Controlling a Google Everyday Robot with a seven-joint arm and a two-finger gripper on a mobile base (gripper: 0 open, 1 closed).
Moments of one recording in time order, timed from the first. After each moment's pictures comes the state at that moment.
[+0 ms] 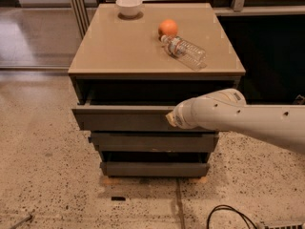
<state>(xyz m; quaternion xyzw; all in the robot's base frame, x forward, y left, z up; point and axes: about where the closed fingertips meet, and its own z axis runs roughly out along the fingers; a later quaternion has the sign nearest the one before) 0.620 -0.084 0.668 -0.29 0.89 0.07 0.34</state>
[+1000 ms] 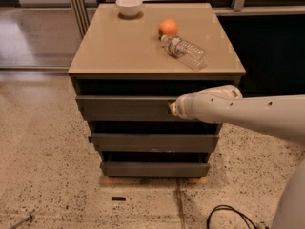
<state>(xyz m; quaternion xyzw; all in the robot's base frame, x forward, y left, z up) 0.671 -0.100 0.664 -0.21 0.90 0.08 0.38</state>
